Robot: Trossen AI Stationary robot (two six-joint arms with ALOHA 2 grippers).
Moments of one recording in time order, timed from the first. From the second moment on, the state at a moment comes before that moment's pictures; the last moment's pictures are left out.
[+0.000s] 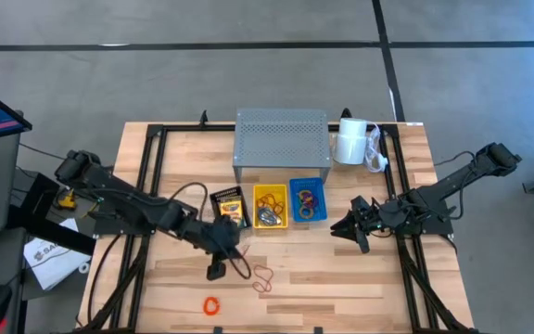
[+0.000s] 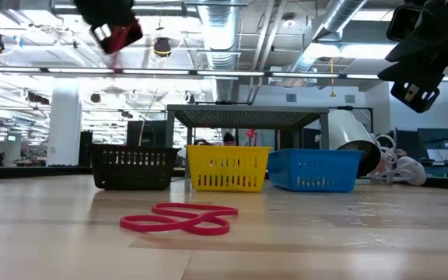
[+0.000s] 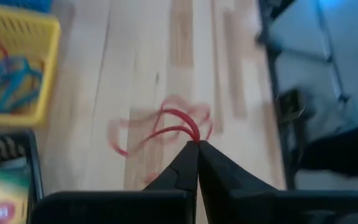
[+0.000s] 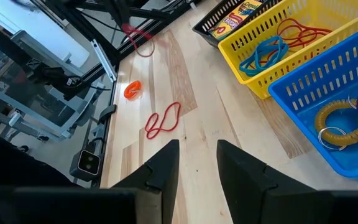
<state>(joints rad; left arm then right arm) -0.42 1.41 1.00 -0.39 -0.08 -0.51 0.46 0.75 0.30 0.04 0.29 0.78</state>
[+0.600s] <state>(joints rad) -0.05 1.38 1.00 -0.26 -0.03 -0.33 0.46 0.75 0.30 0.04 0.29 0.78</state>
